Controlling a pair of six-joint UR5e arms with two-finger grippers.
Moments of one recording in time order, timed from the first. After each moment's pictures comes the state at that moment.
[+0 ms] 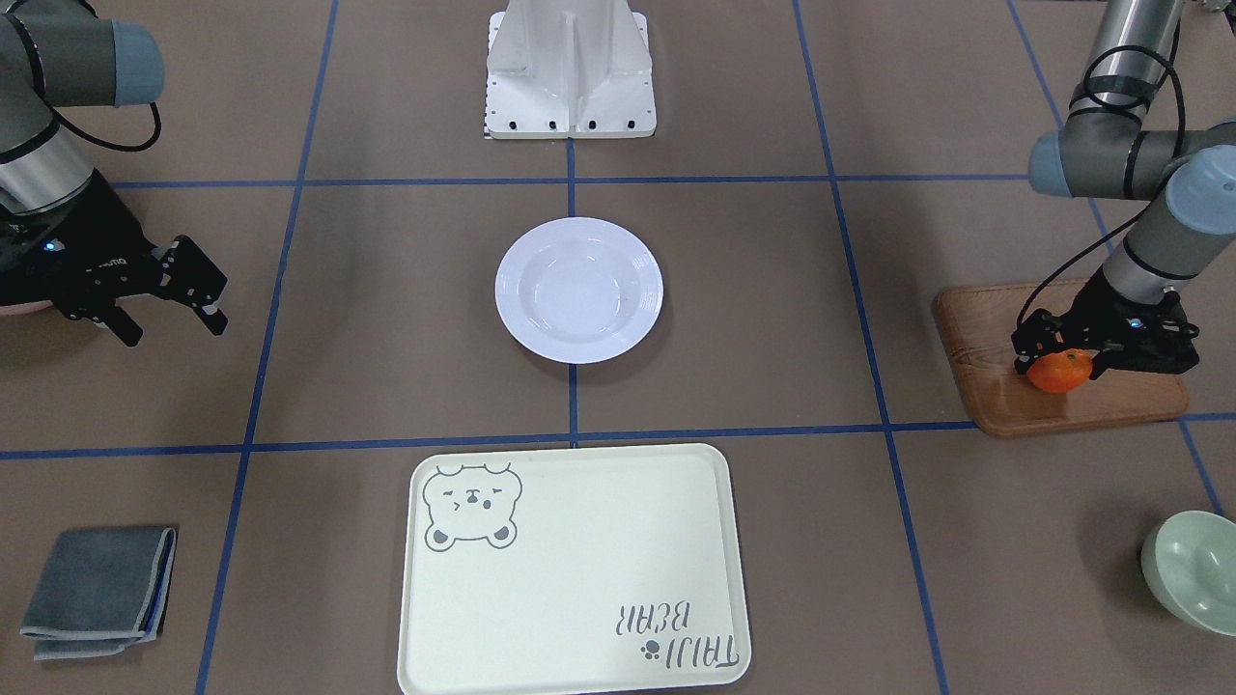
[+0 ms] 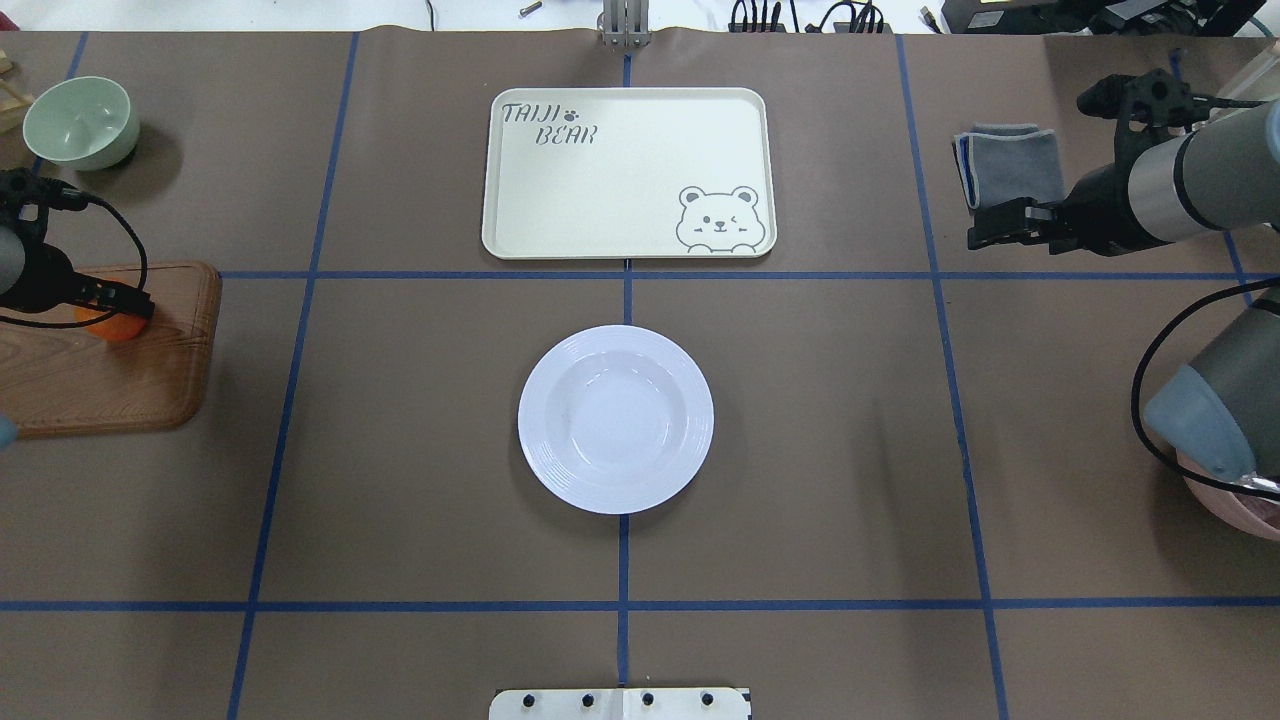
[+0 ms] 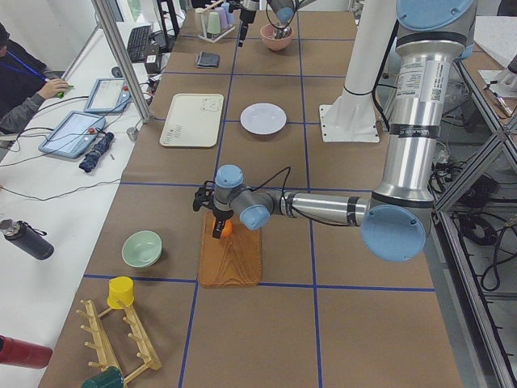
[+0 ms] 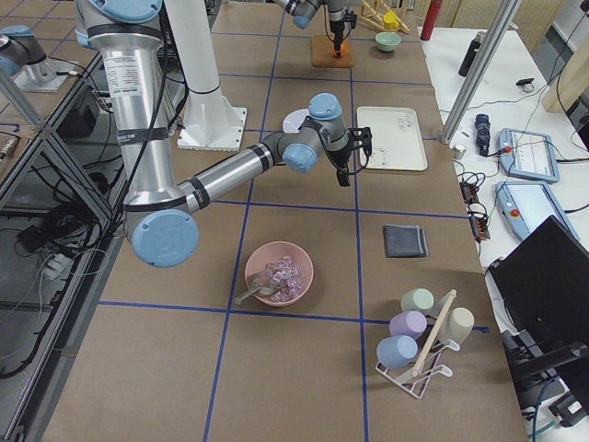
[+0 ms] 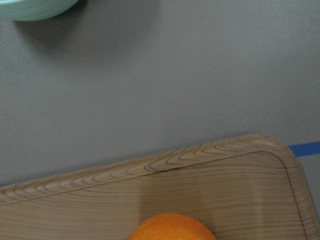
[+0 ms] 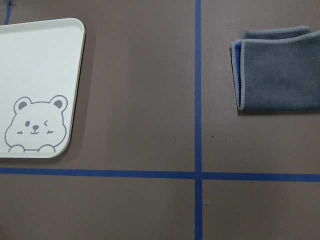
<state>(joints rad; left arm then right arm) -1.00 -1.65 -1.46 -2.29 -2.05 -0.67 0.95 -1.43 1.91 -1.16 2.03 0.98</state>
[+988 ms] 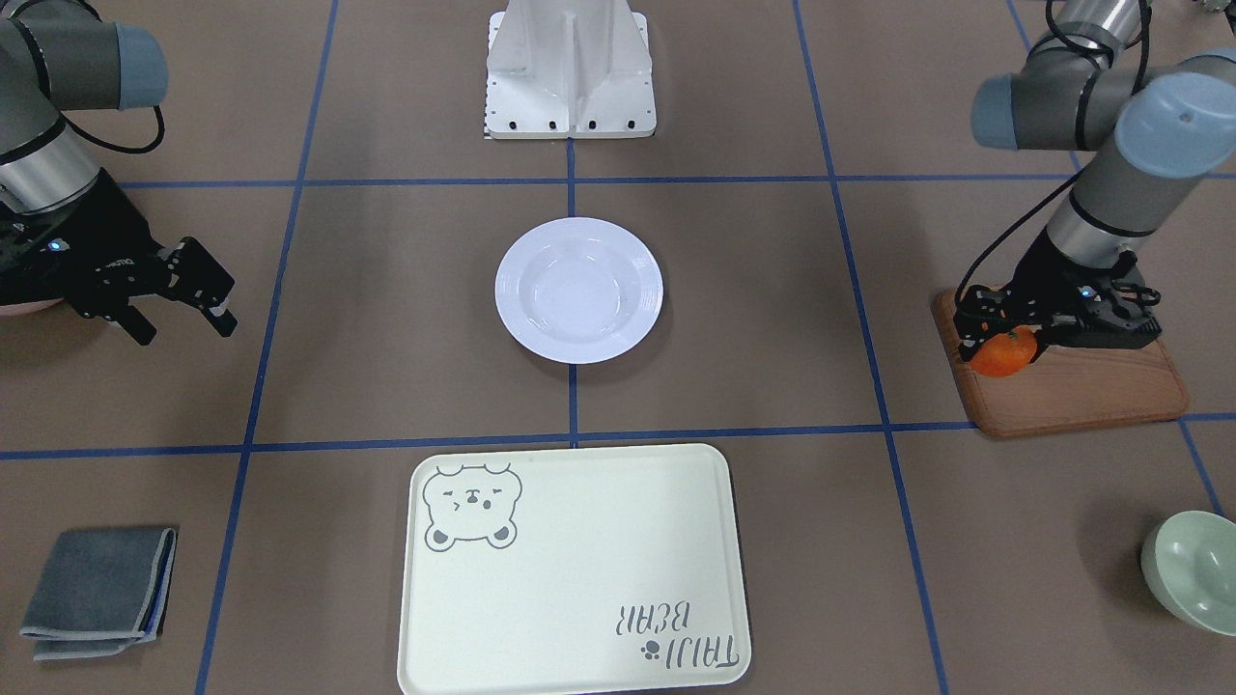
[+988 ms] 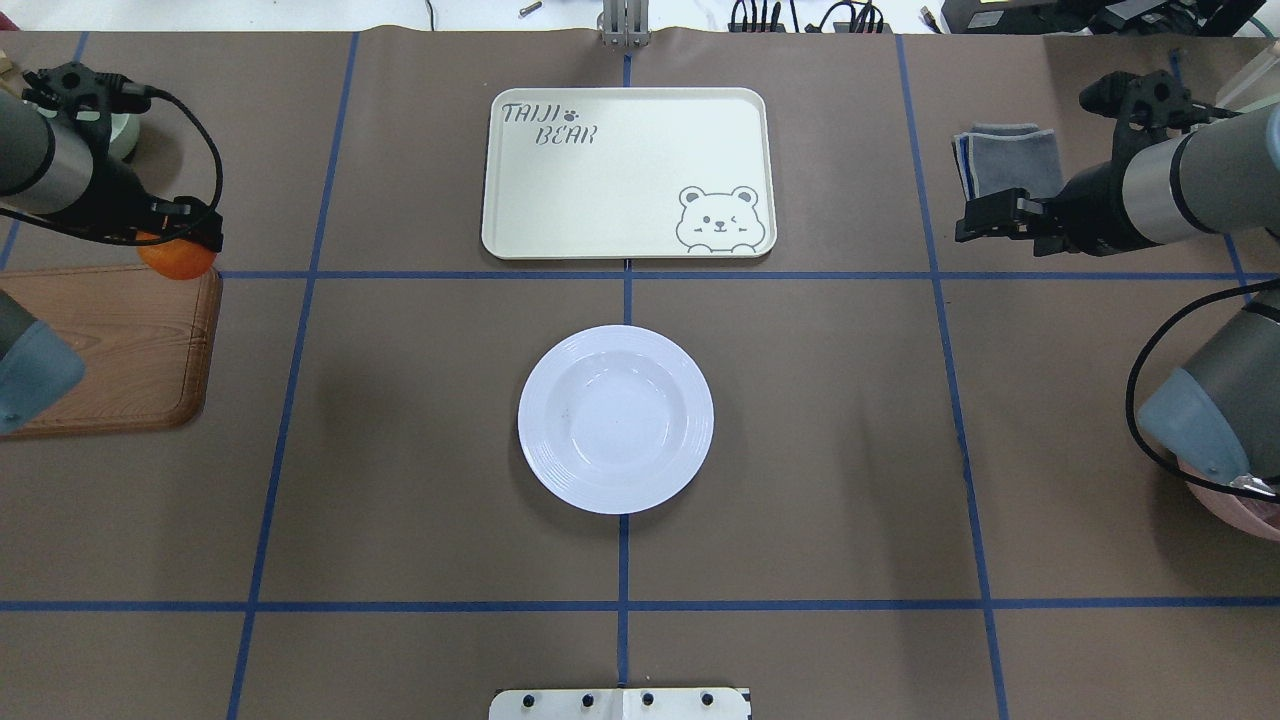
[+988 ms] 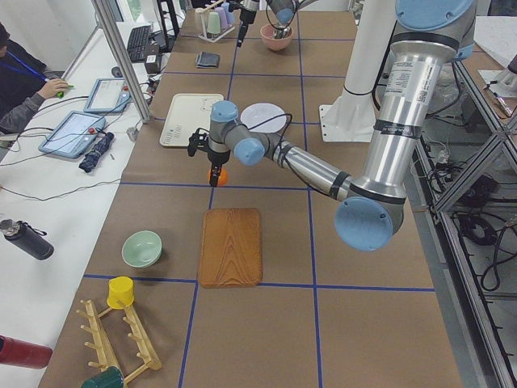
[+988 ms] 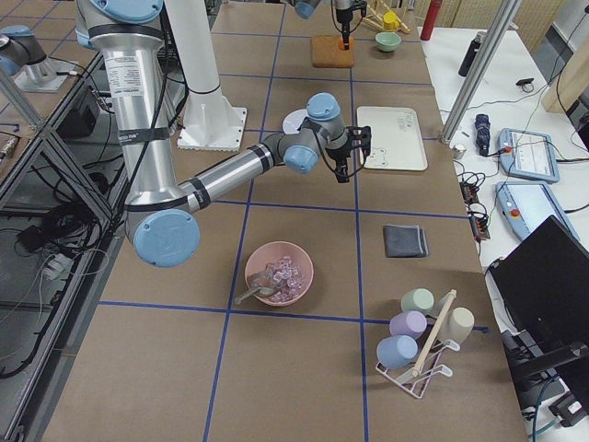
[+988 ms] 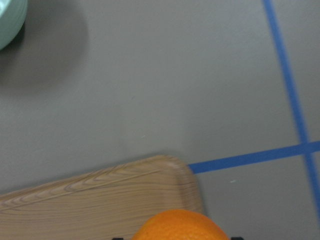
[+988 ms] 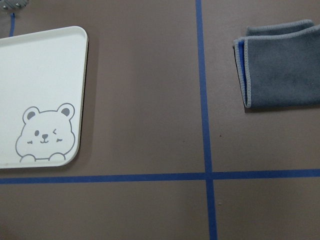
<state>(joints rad) -0.97 -1.84 -1.81 -1.74 -2.03 -0.84 0.94 -1.43 1.90 -1.04 2.03 1.18</state>
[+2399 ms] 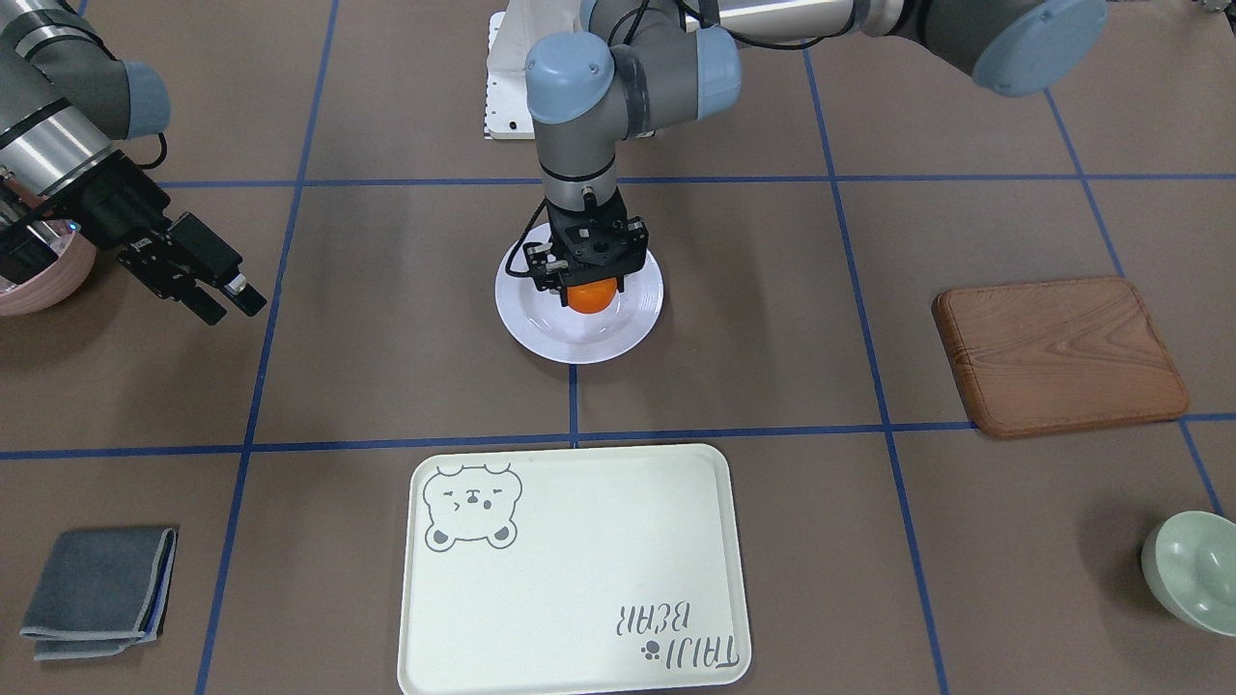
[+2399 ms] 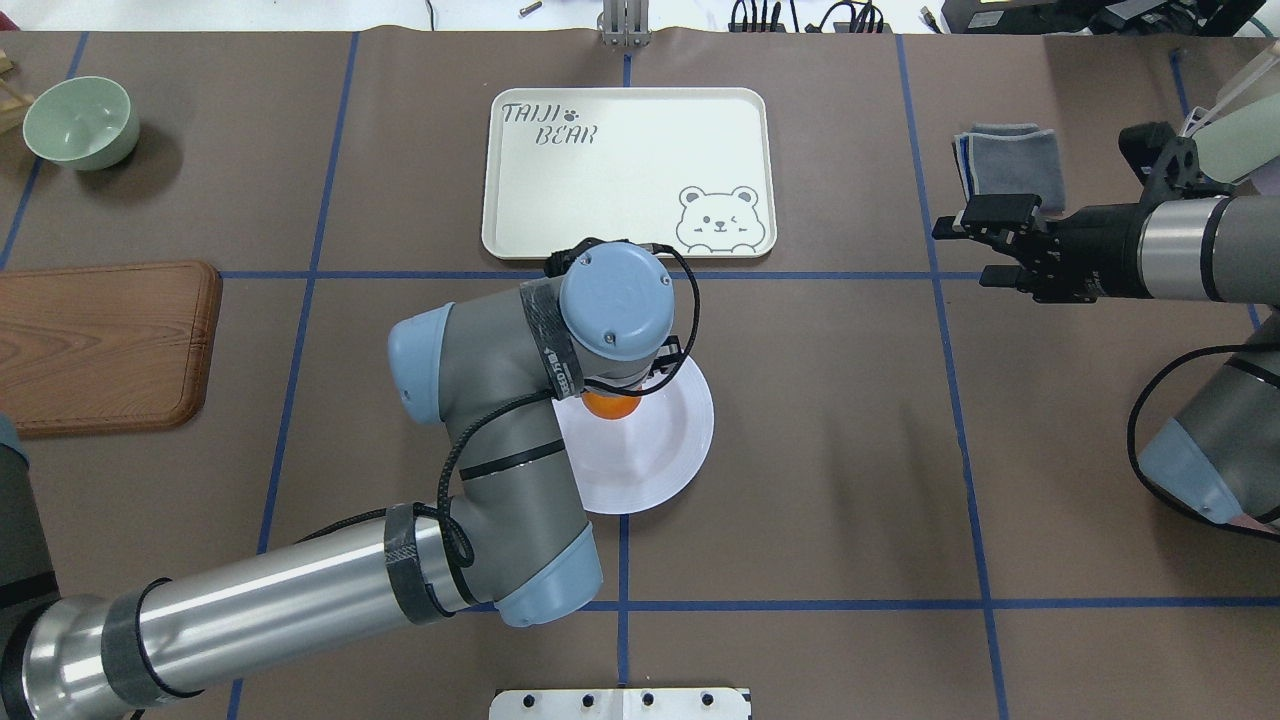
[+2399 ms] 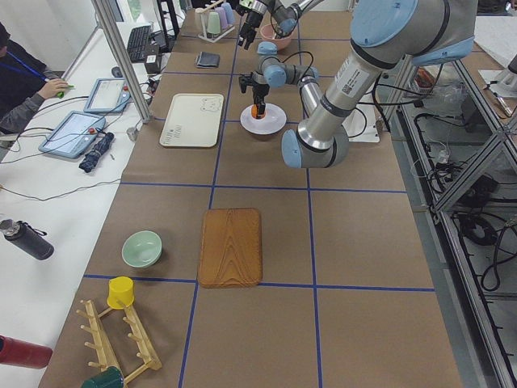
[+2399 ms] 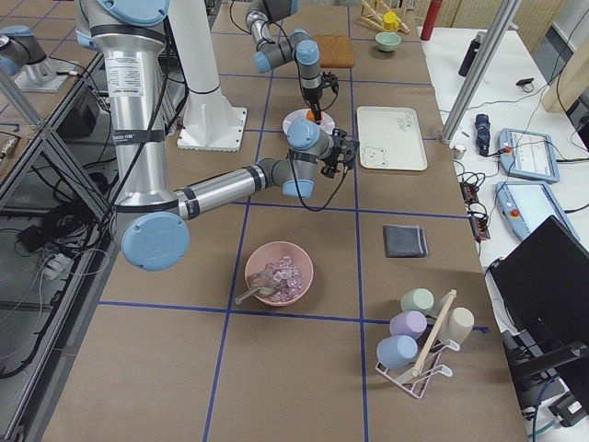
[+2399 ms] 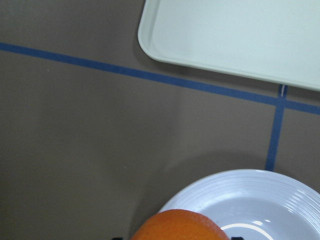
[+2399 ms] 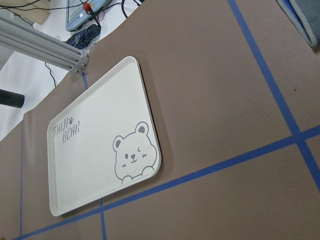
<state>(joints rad) -0.43 -2.47 -1.47 -1.53 -1.70 -1.48 0.88 -1.51 1.80 -0.50 1.99 1.65</state>
